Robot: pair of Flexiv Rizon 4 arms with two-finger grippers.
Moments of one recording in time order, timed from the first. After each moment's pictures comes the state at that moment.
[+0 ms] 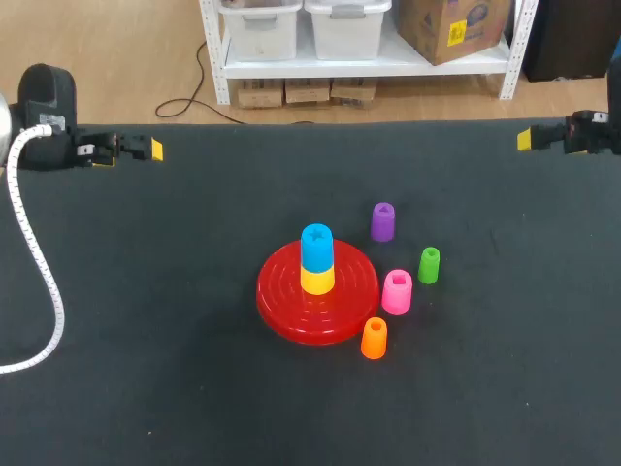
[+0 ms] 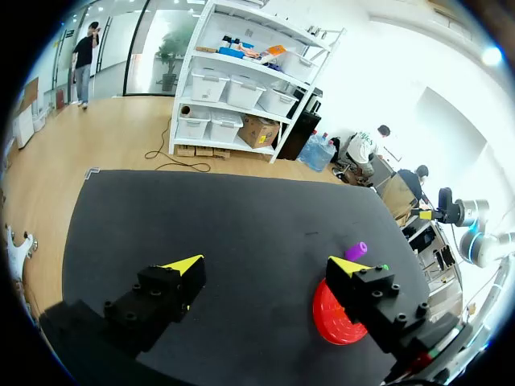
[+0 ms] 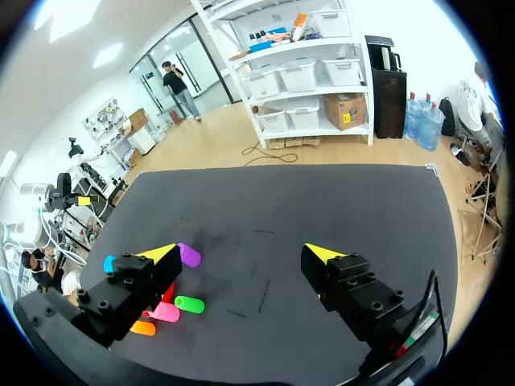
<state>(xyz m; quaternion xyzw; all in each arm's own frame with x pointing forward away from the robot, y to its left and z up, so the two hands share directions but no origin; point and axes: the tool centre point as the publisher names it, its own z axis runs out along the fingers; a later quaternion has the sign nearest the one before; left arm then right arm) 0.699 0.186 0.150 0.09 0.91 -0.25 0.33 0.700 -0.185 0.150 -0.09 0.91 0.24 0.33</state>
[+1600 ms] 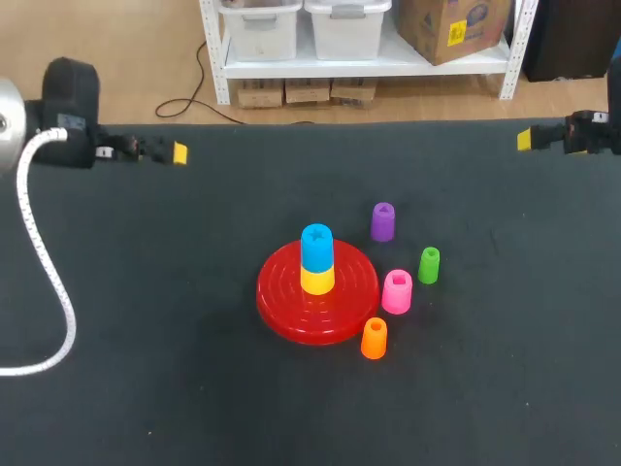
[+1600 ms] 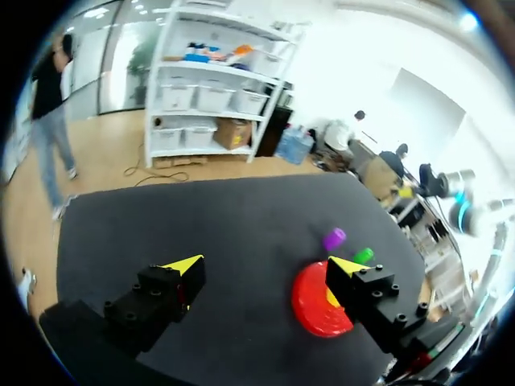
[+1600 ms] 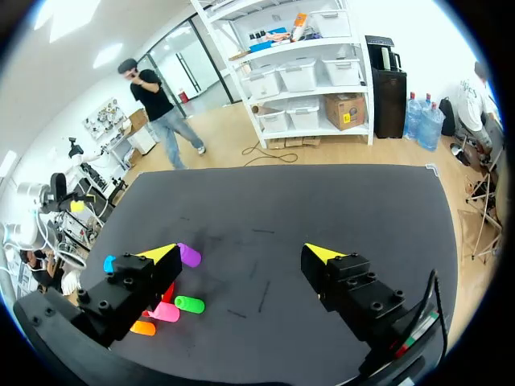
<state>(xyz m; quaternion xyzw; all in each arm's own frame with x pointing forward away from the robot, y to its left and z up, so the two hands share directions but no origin) 0.675 0.141 0.165 0.18 0.89 -0.26 0.34 0.700 -0.185 0.150 -0.09 0.91 0.24 0.33</state>
